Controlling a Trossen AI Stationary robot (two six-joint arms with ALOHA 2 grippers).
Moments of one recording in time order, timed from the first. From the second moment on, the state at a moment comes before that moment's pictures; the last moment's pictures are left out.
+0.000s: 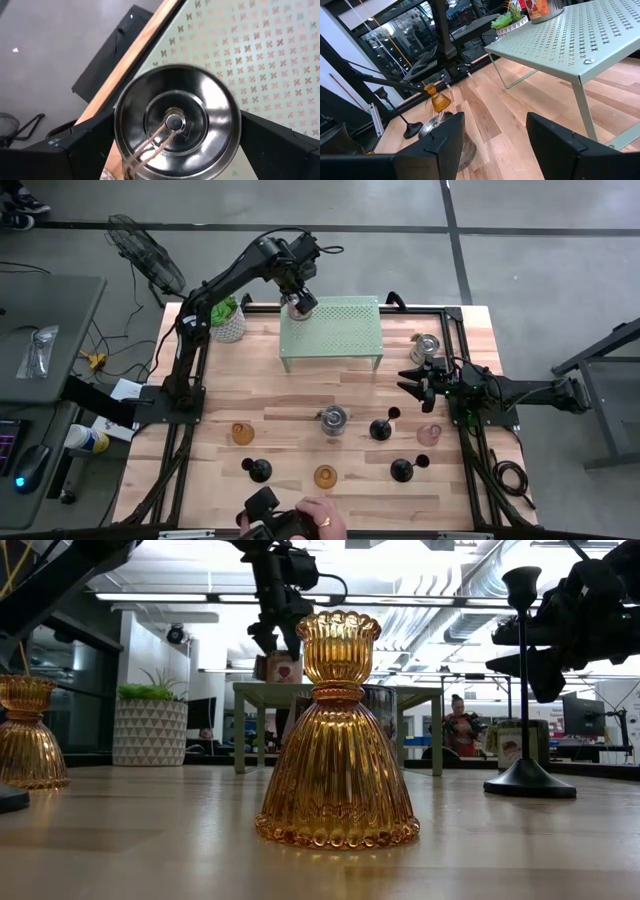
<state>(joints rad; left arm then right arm) 0.63 2.08 2.33 -1.41 -0.09 0.00 -0.07 0.15 0.01 0.06 0.13 0.49</state>
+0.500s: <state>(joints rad) 0.61 2.07 2.33 -1.39 -0.14 0.02 -0.07 0.15 0.01 0.06 0.13 0.49</state>
